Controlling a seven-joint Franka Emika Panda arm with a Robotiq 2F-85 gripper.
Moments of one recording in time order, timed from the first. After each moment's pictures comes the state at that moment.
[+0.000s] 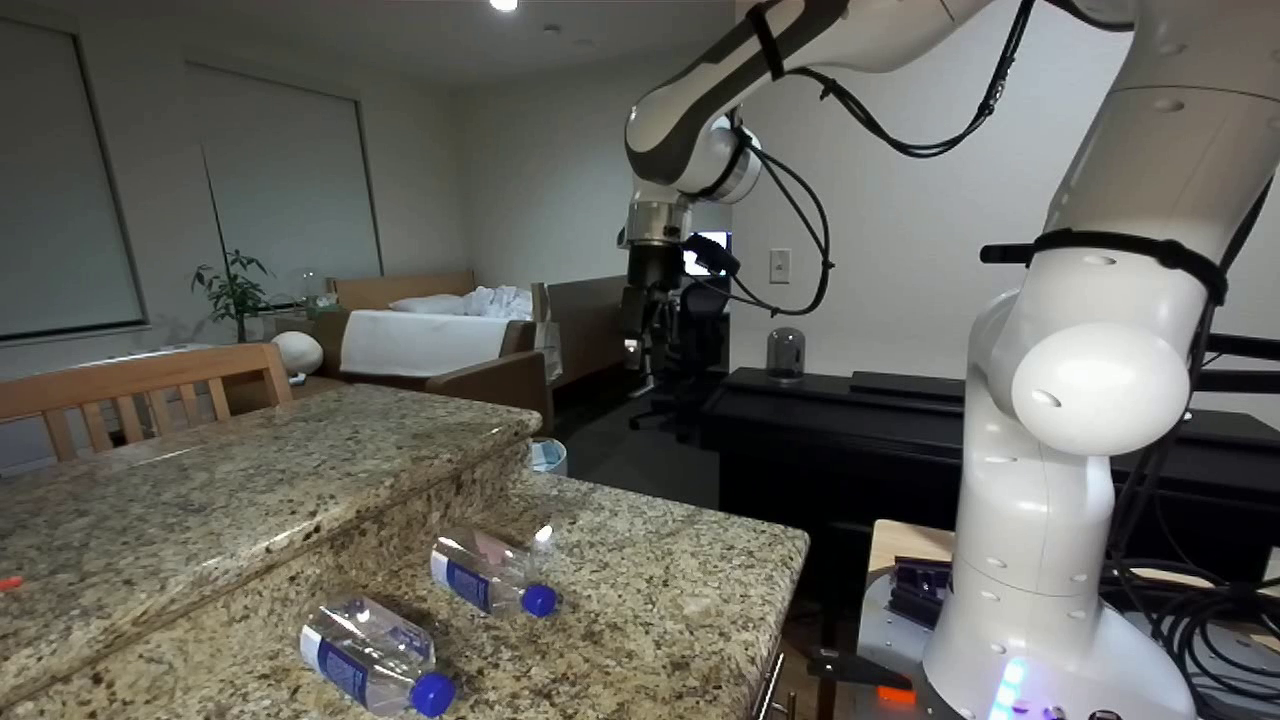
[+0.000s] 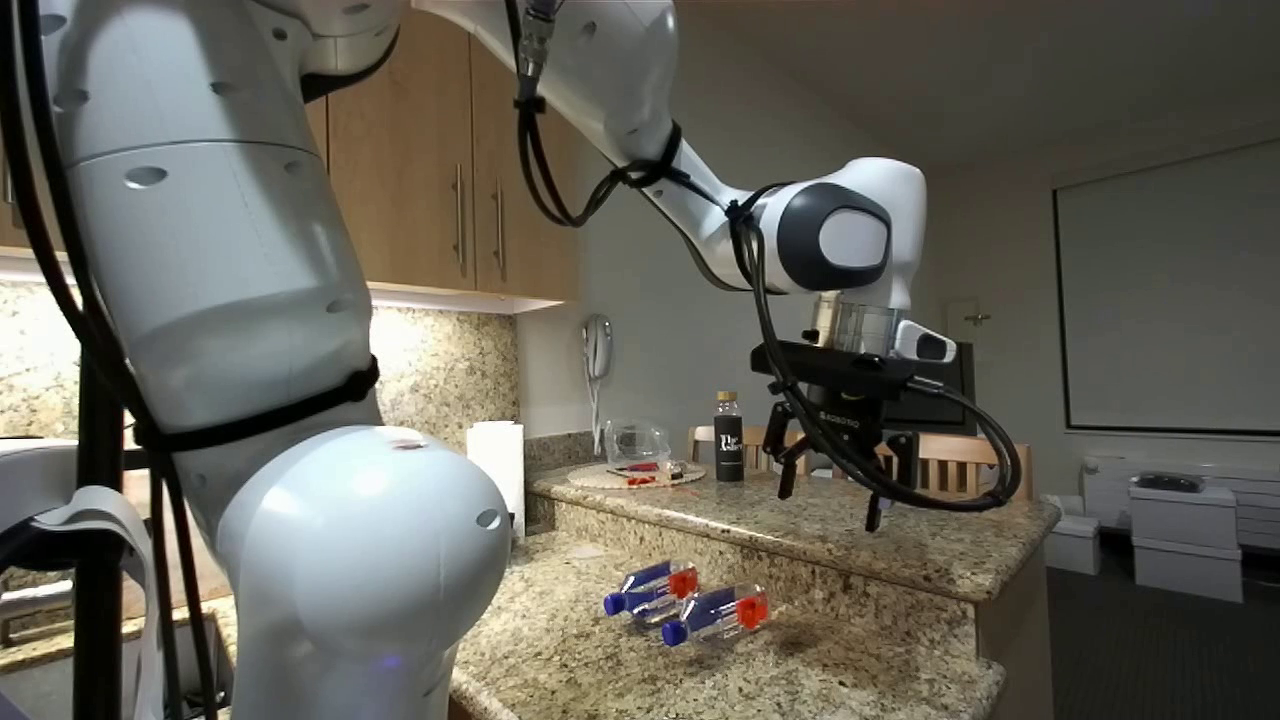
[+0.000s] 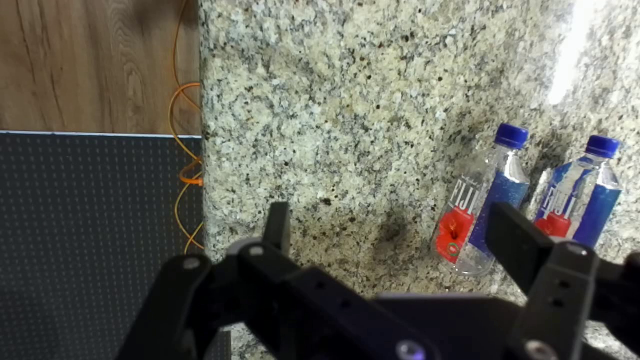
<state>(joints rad) 0.02 -0.32 -0.32 -2.41 0.14 2.07 -0.41</state>
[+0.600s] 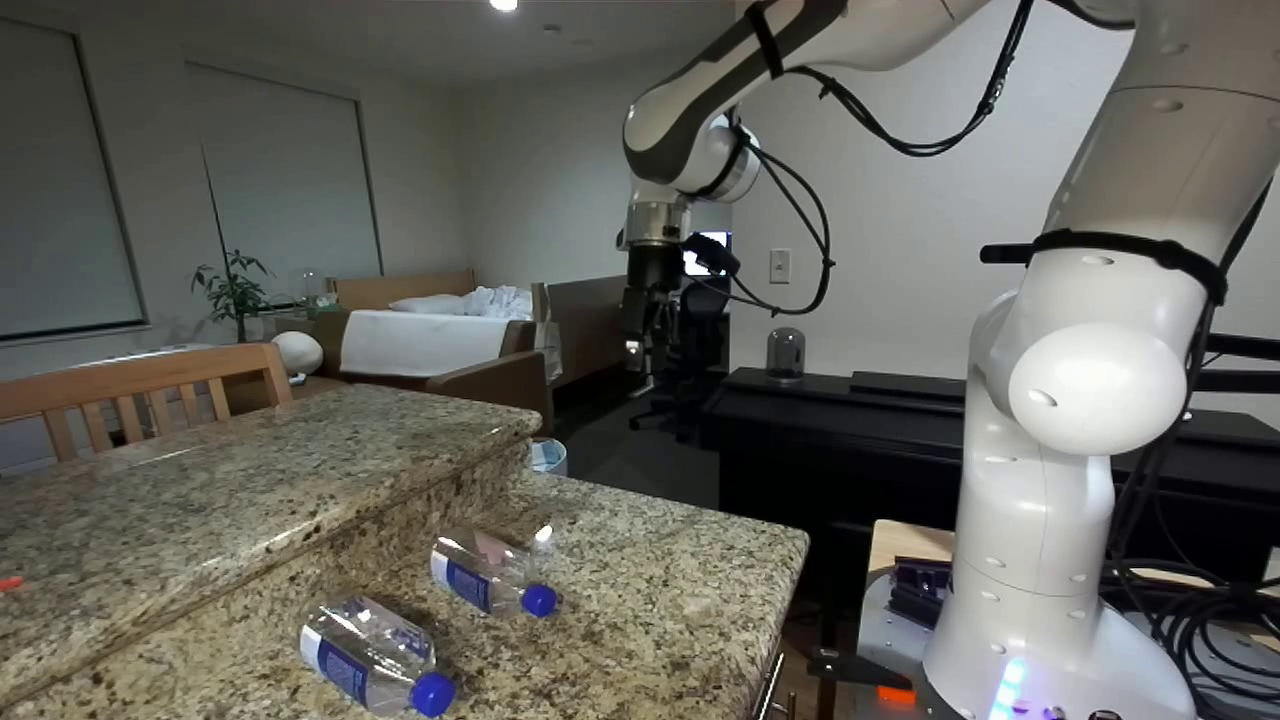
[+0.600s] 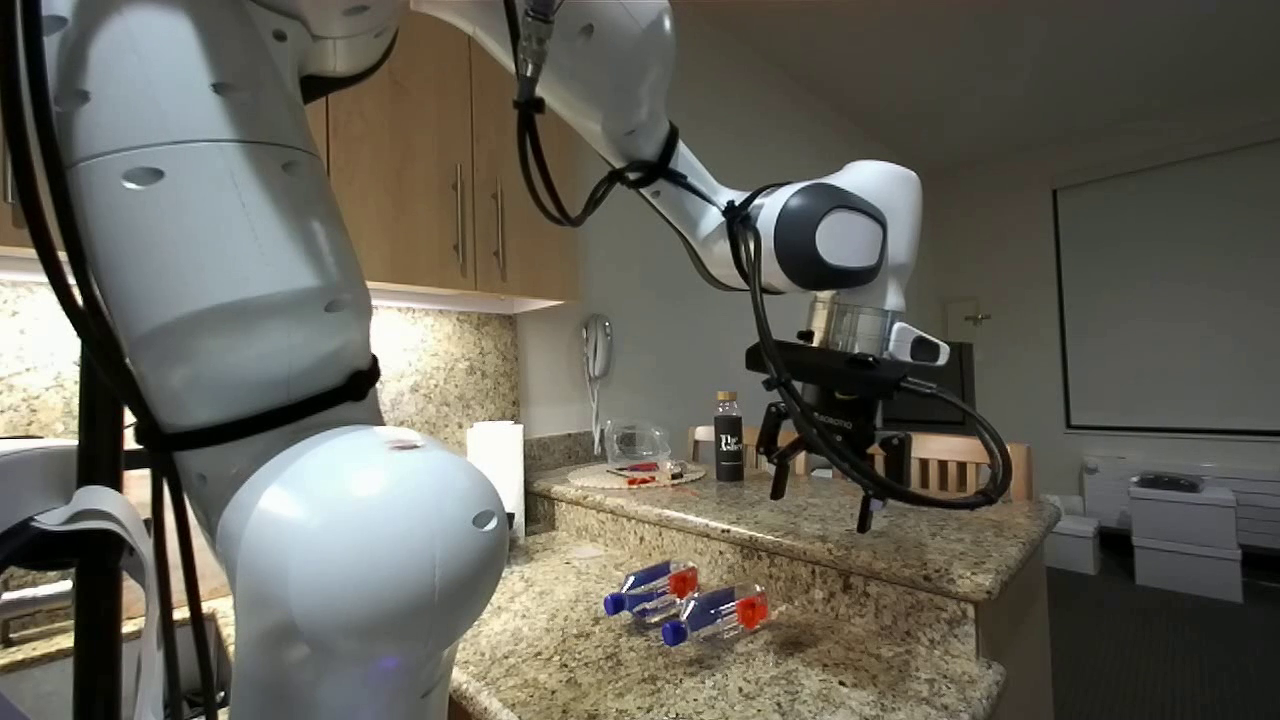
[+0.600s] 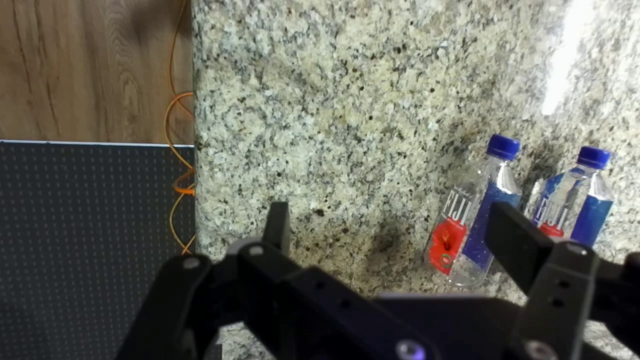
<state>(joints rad) 0.00 -0.32 -0.29 -2.41 0.15 2.04 -0.41</state>
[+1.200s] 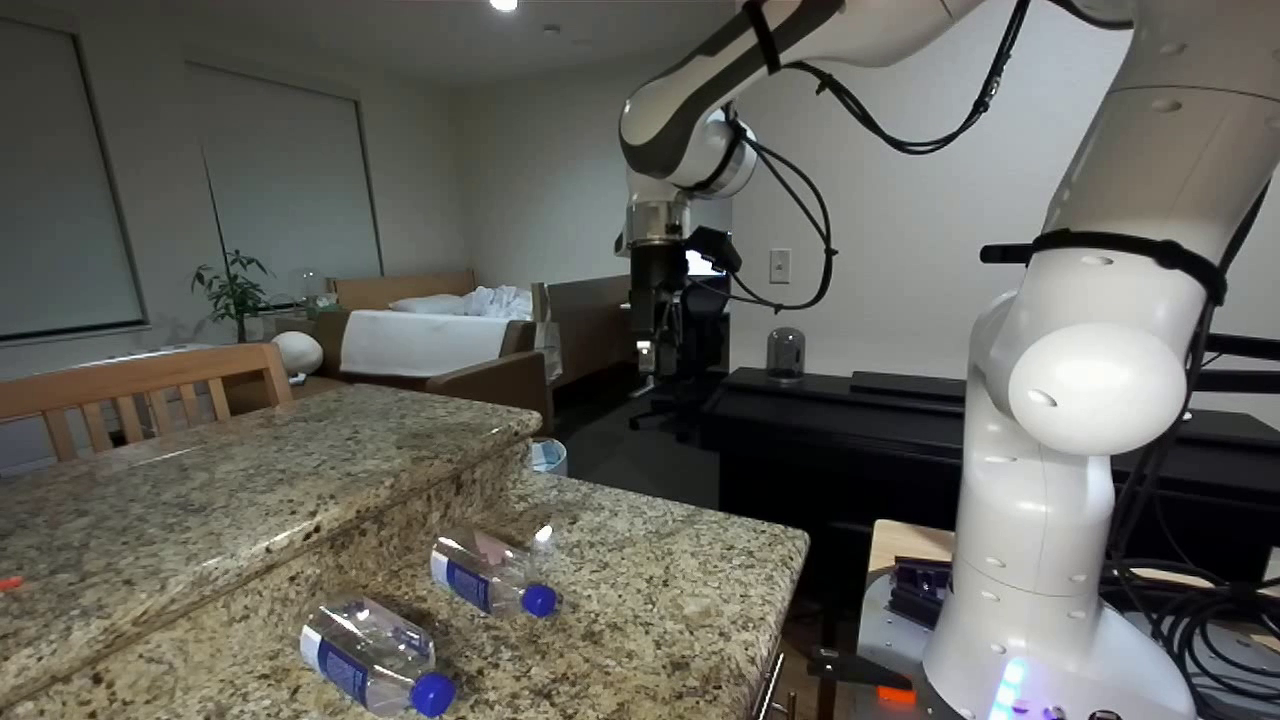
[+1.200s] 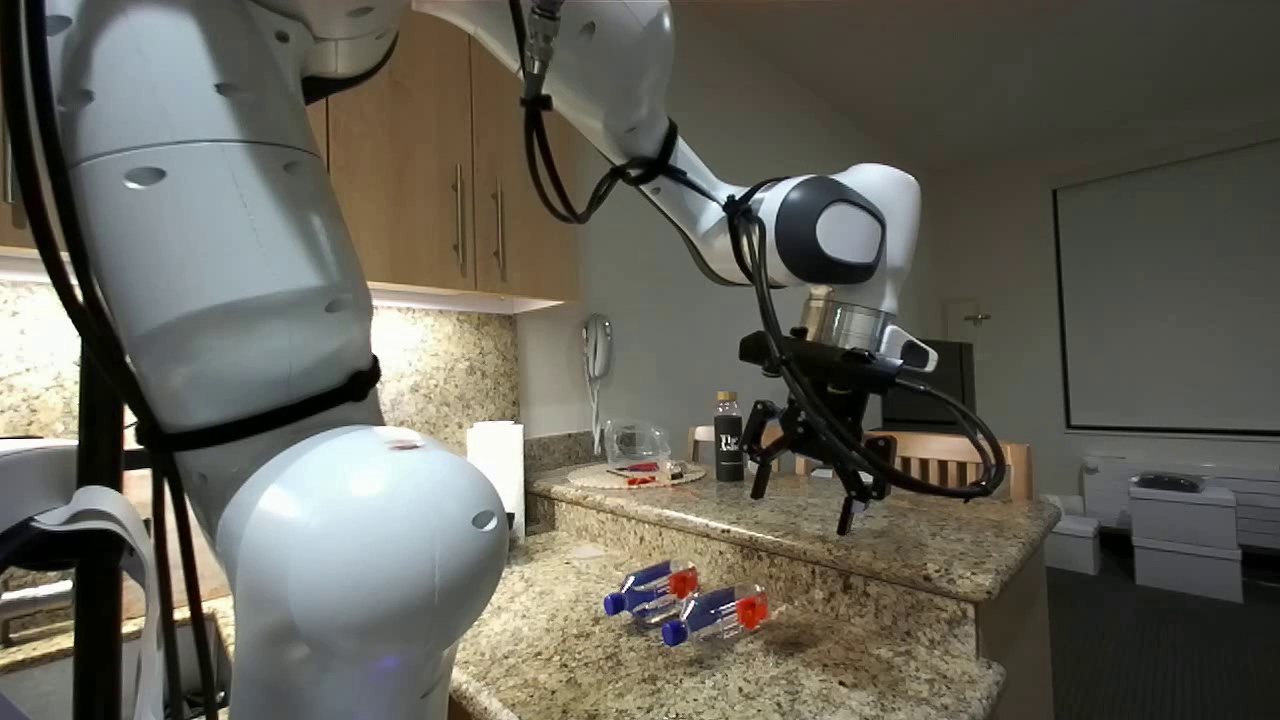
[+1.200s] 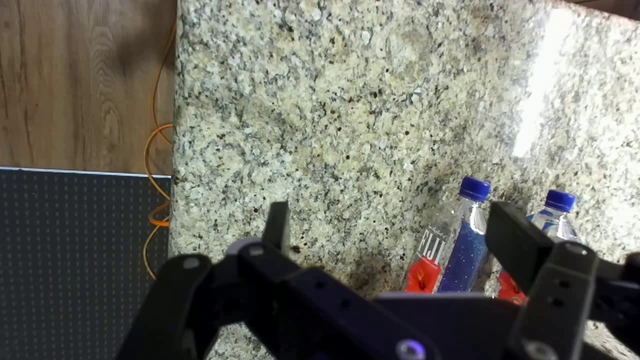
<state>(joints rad) 0.00 -0.31 -0.28 -2.39 0.14 1.93 -0.44</state>
